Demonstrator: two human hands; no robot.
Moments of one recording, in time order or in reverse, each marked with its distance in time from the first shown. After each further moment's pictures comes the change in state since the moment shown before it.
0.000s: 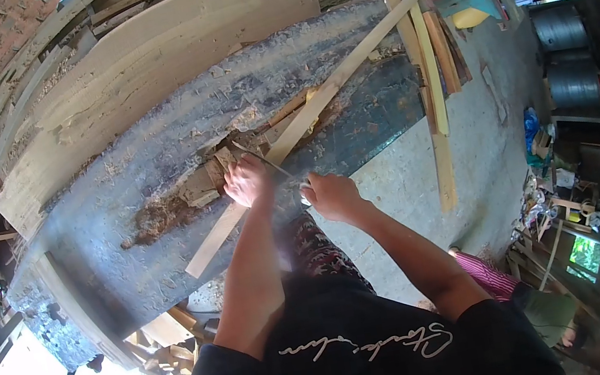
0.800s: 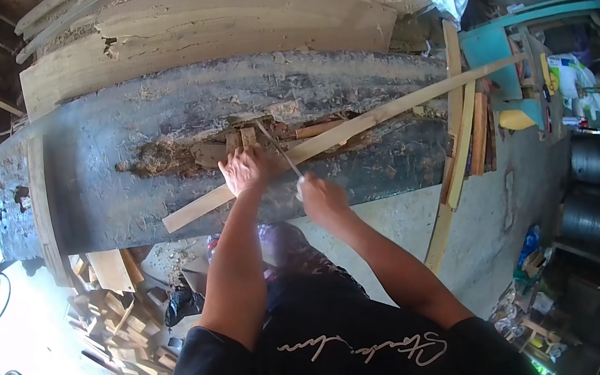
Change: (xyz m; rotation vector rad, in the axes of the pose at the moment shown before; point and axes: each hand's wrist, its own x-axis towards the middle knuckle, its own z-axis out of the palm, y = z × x) left_hand 0.000 -0.036 -0.015 -0.049 0.027 0.065; right_hand 0.030 -0.004 0.014 -0.112 0.024 -0.184
